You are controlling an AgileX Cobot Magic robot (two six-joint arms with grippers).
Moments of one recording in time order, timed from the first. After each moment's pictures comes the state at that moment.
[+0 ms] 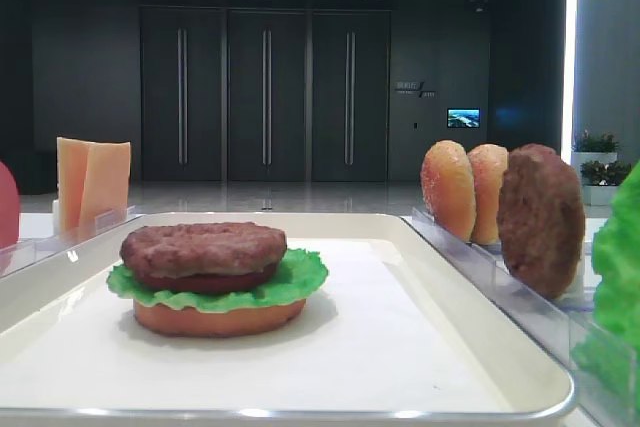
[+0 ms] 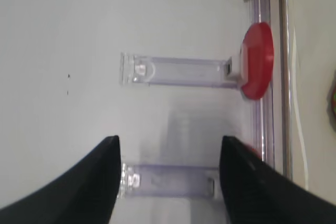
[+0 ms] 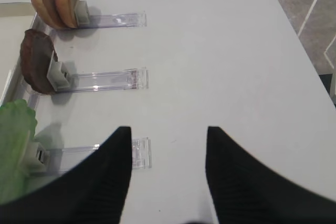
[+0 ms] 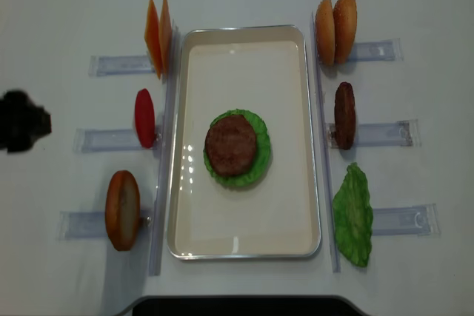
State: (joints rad) left arm 0.03 1.00 -0.83 0.01 0.92 -0.06; right arm -0.01 -0.01 -0.51 0.02 1.13 -0.01
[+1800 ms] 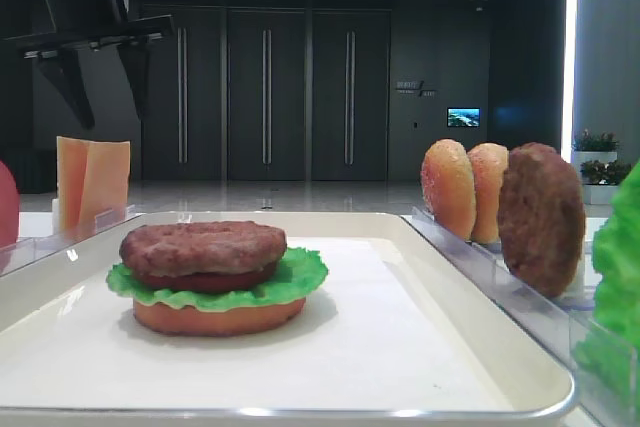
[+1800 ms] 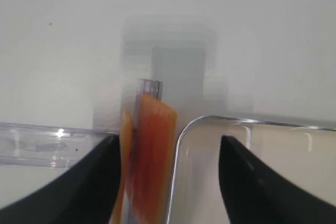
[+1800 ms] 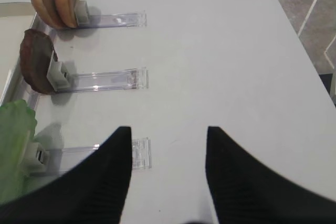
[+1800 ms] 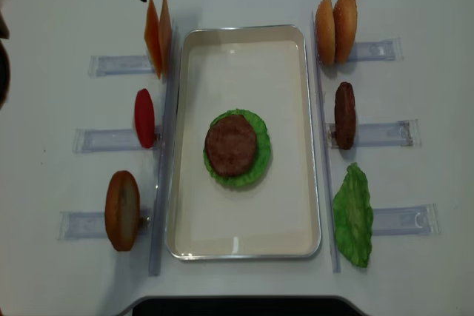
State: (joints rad) left arm -0.20 2.11 -1.89 -0.03 1.03 -0.37; right arm -0.01 -0.01 -0.51 0.02 1.13 -0.01
